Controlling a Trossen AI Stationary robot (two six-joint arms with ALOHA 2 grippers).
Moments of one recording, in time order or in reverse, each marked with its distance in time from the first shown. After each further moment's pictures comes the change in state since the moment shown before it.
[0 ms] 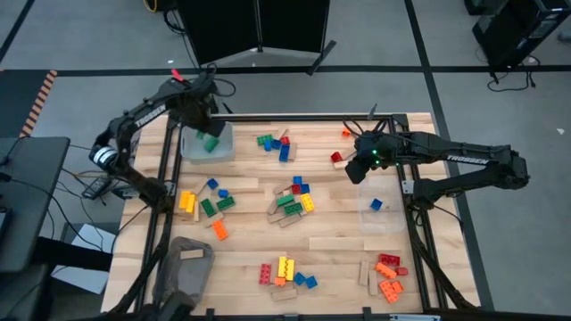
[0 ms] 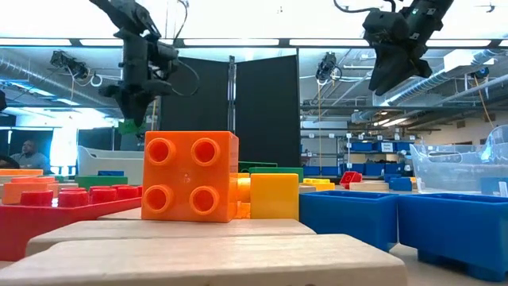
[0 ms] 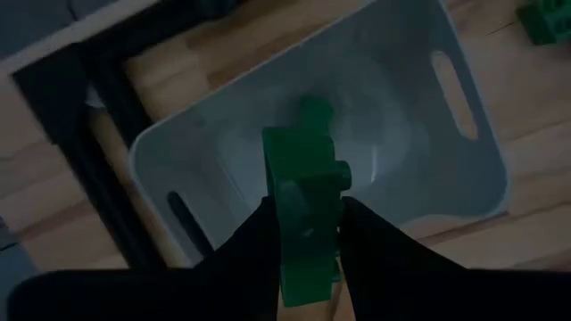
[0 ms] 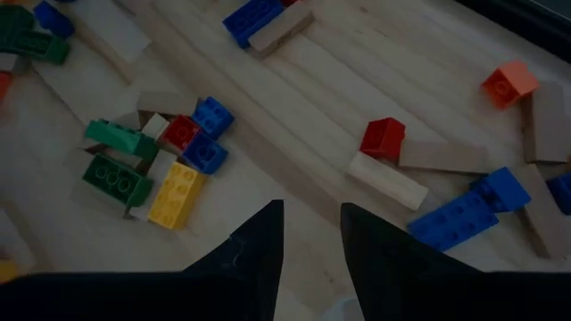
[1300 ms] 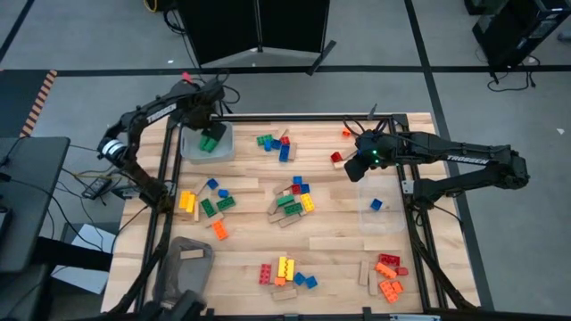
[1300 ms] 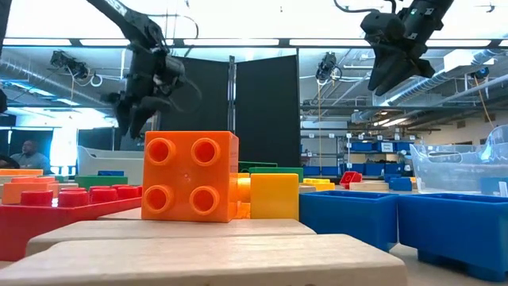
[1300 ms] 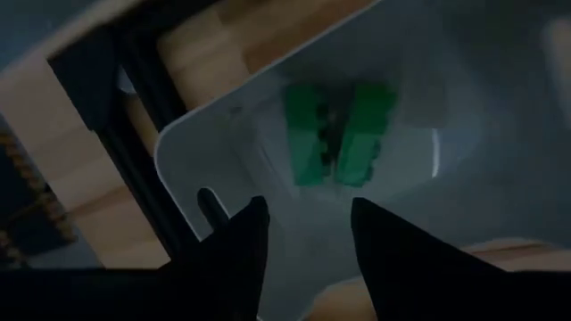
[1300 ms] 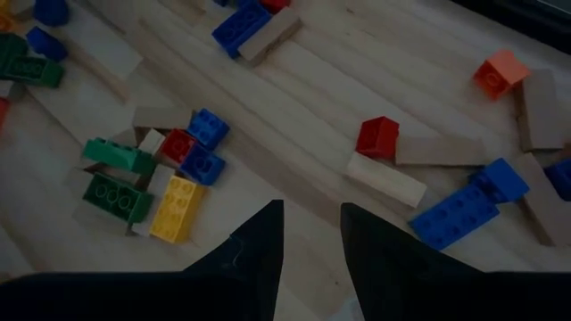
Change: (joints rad) left arm -0.033 0.077 -0.002 -0.018 -0.143 -0.022; right arm 0.001 0.000 0.000 0.002 0.024 0.069
